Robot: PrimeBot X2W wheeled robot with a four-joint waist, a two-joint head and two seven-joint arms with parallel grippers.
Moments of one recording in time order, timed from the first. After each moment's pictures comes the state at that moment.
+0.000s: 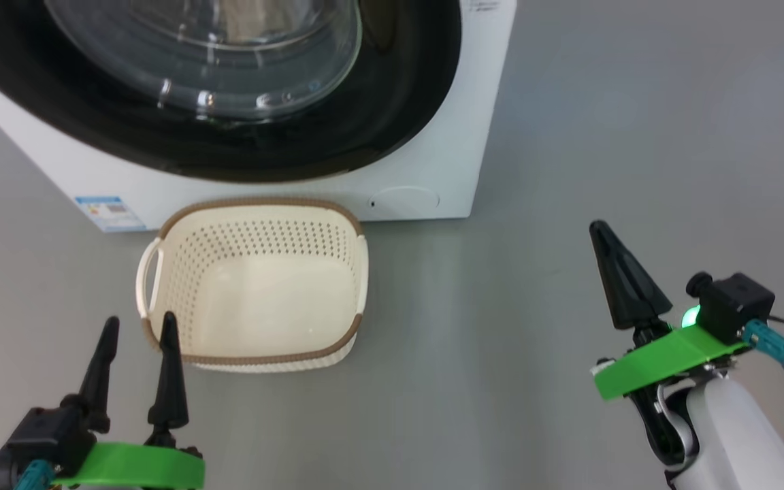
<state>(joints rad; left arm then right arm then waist) -0.07 0.04 0.01 0.06 -0.24 -0.10 -0.26 -0.34 -0.15 0.14 0.25 0.36 0.13 -0.26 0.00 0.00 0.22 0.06</state>
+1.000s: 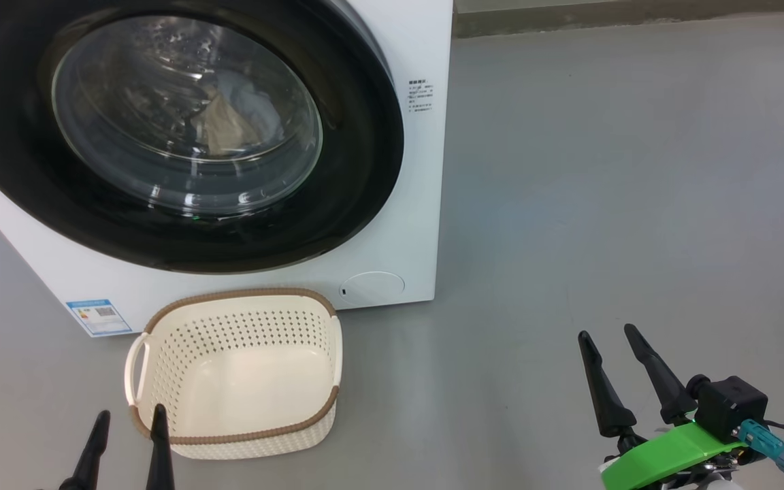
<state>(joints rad) 0.13 0.04 0.07 0.06 -0.19 -0.06 -0.26 -0.08 -0.10 0.07 0.21 0.31 0.13 -0.26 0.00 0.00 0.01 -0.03</state>
